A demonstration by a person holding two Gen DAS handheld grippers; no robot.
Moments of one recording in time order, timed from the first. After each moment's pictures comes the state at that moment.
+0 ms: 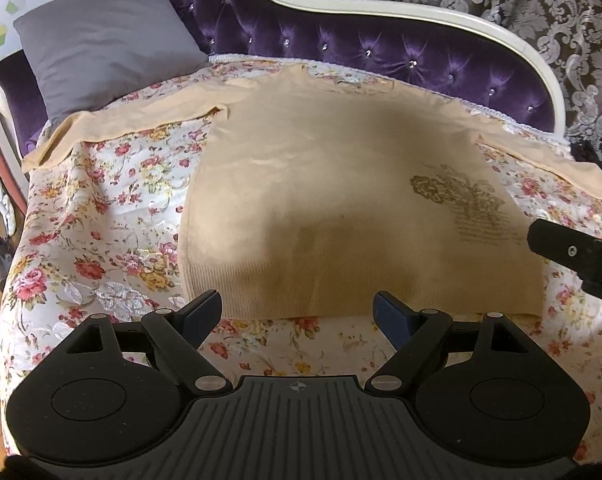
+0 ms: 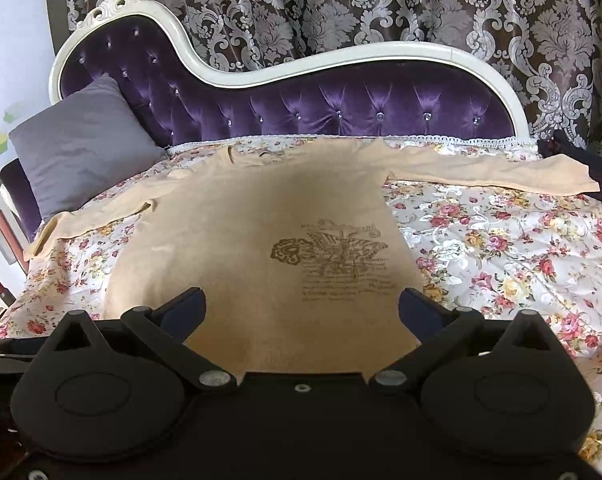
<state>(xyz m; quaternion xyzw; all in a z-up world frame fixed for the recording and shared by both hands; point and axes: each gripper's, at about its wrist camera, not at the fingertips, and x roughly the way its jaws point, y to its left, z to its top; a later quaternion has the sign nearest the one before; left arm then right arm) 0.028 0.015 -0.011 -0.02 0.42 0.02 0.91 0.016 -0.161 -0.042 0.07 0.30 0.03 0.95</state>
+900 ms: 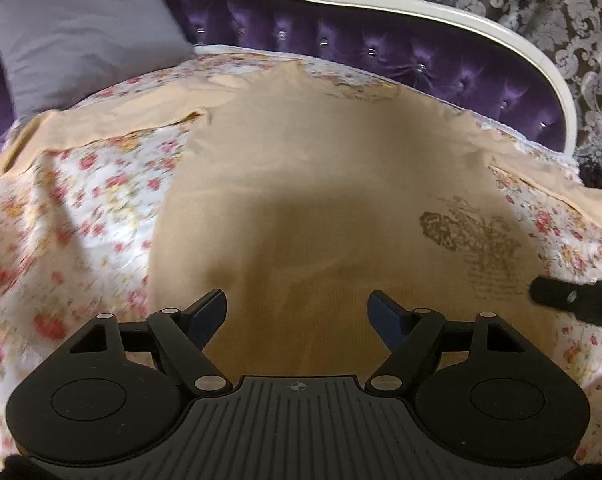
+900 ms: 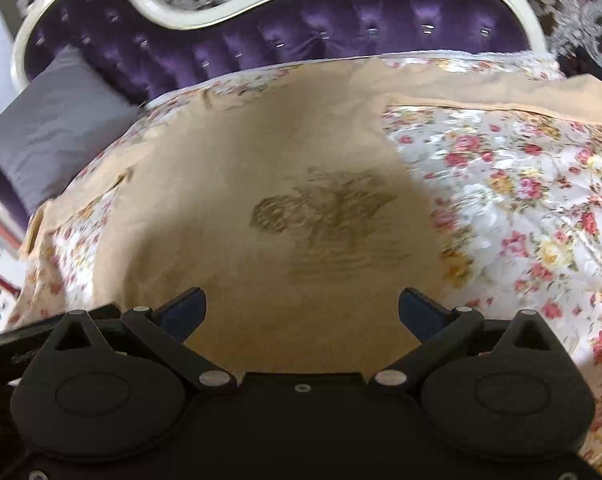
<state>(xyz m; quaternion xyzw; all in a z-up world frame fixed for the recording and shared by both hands) 0.102 0.022 -0.017 -0.04 0.43 0.00 0.90 0.088 -0.197 -0.065 0.14 0.42 0.03 0.90</state>
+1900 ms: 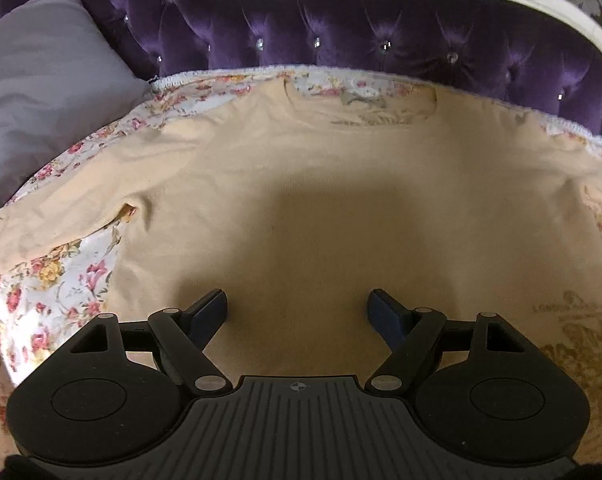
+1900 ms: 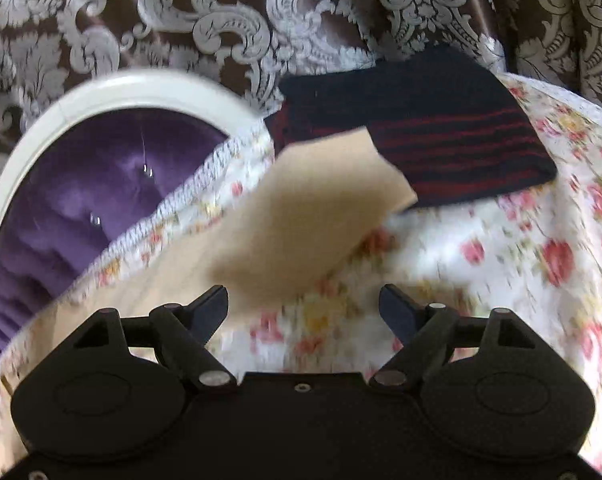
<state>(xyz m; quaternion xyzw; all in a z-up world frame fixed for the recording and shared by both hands) 0.254 0.011 -0.066 0.04 0.42 0.01 0.91 0.197 -0.504 -0.106 0.34 0.31 -0.21 0.86</state>
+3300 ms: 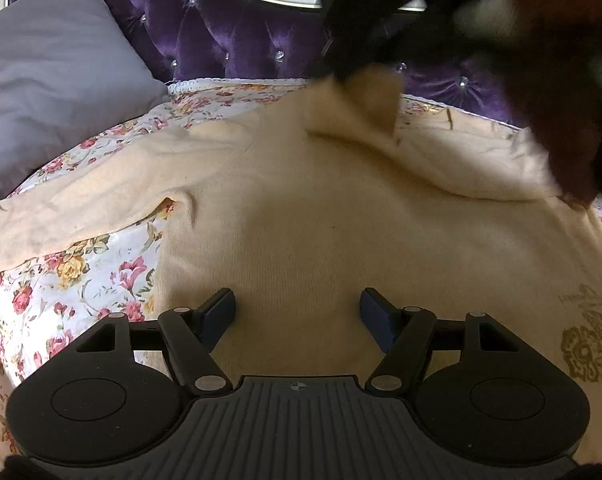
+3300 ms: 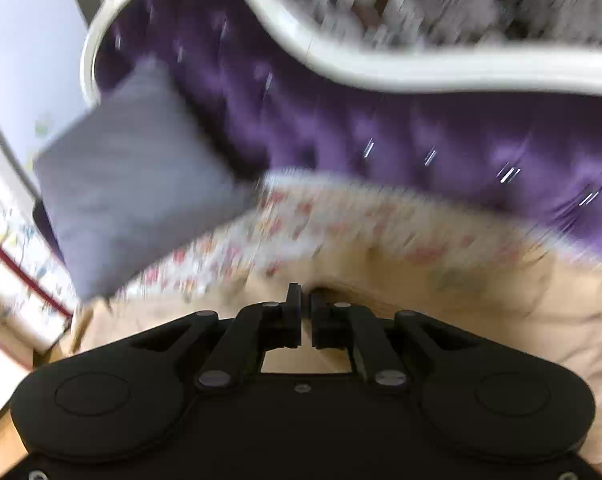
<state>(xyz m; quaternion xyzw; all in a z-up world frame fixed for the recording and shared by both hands) 0.244 0.055 -0.073 0.02 0.39 -0.01 0.92 0.418 -0.029 -0.039 0.08 0.39 0.26 0.88</state>
